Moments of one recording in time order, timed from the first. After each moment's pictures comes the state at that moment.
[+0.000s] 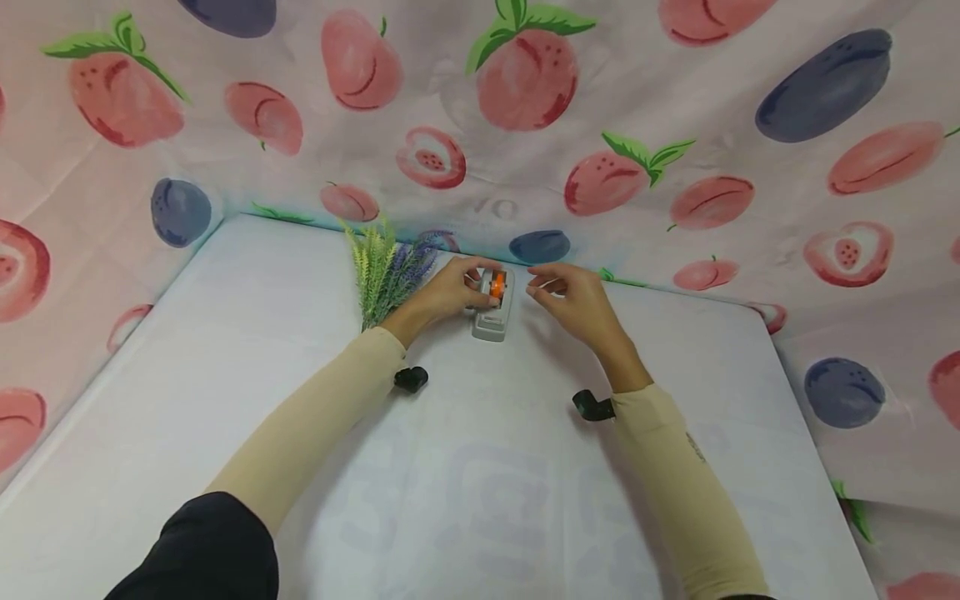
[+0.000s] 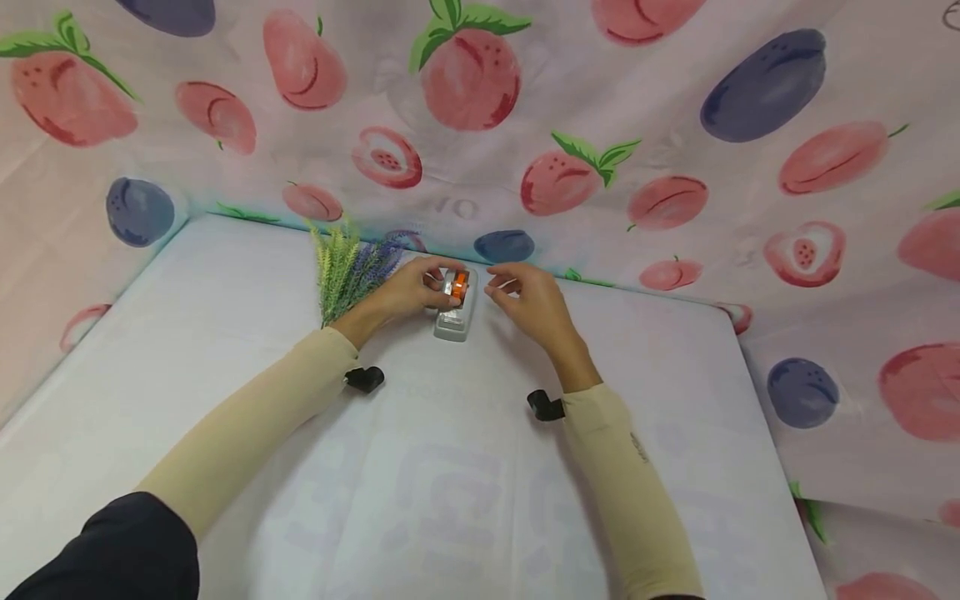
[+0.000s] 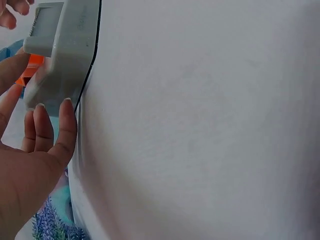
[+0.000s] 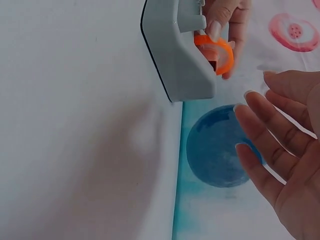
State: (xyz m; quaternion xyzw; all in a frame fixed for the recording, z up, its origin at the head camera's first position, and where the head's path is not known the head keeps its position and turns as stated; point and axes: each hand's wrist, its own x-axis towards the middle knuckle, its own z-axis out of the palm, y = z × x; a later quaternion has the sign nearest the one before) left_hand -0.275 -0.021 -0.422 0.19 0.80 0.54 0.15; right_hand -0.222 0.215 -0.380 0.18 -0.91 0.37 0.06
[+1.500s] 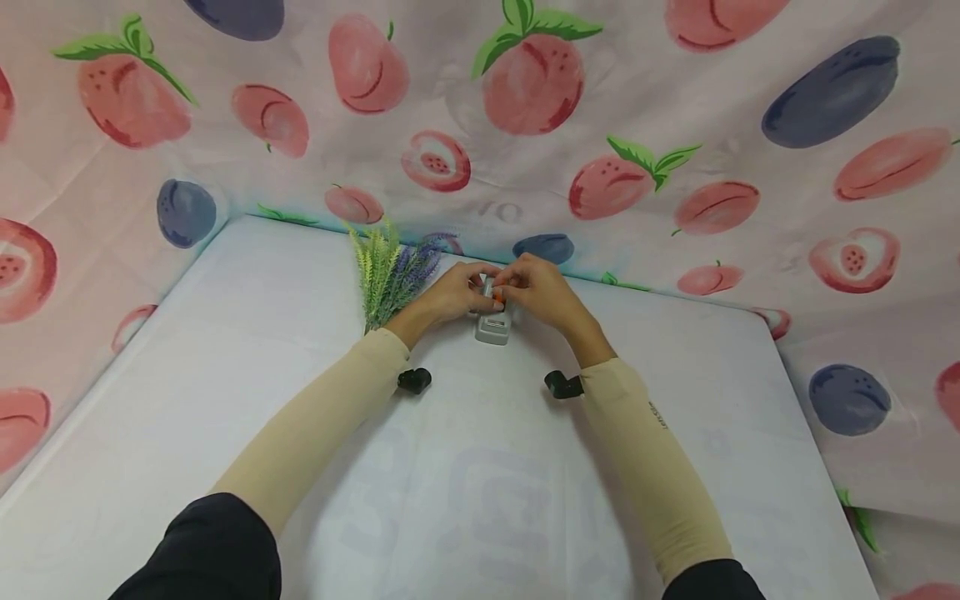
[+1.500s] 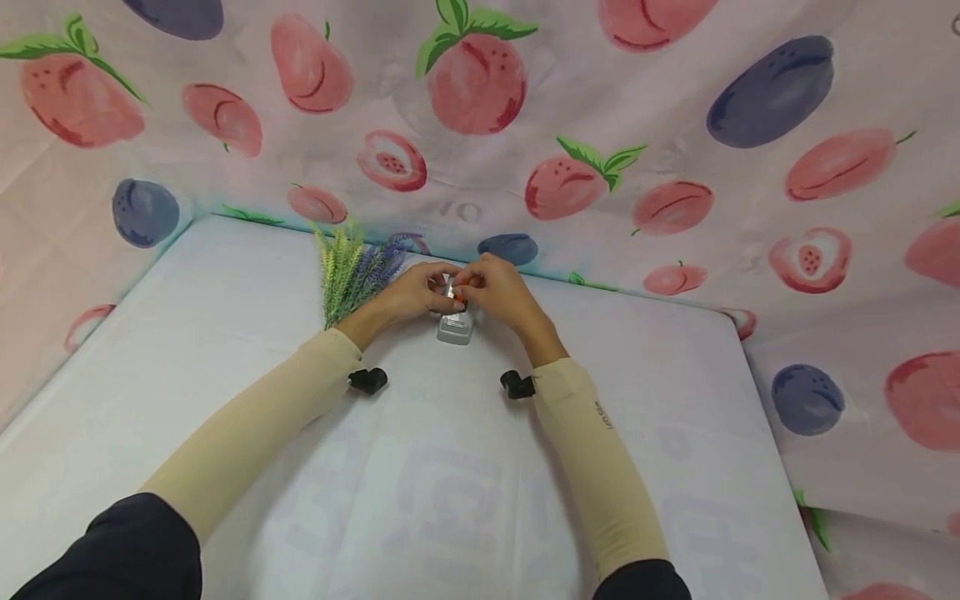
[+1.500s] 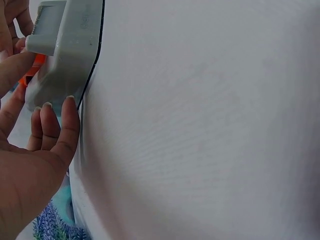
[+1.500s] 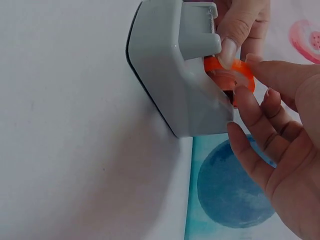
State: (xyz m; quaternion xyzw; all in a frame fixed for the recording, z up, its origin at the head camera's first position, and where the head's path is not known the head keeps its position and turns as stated) left_hand -0.273 -0.021 -0.422 0.19 0.80 0.54 0.16; right_hand -0.257 0.175 -0.388 0.22 -0.91 0.36 -0.03
